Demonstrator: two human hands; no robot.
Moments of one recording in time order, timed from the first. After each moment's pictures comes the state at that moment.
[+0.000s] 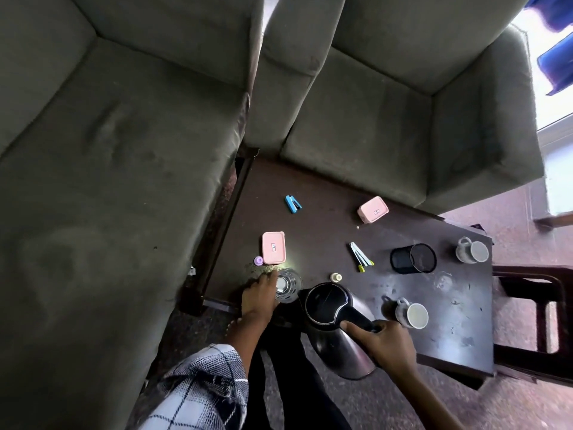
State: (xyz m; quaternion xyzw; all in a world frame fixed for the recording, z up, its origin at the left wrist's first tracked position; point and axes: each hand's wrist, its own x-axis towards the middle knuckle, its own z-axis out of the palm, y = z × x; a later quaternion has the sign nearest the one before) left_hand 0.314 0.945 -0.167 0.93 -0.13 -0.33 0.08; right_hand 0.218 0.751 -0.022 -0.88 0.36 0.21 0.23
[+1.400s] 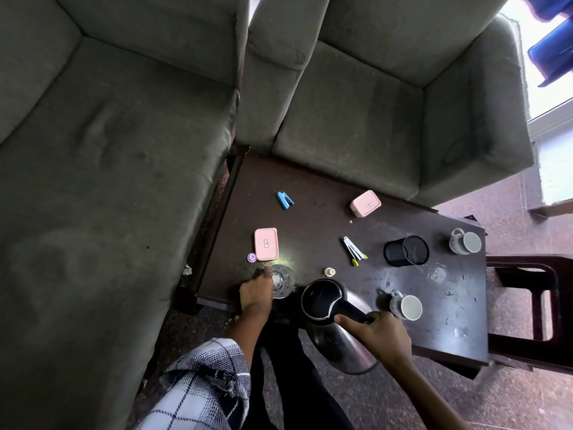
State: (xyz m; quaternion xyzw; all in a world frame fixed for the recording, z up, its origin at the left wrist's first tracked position) left_hand 0.319 0.926 -0.163 0.94 -0.10 -0.33 0.04; right_hand 0.219 0.745 -0.020 -0.88 0.37 0.23 0.20
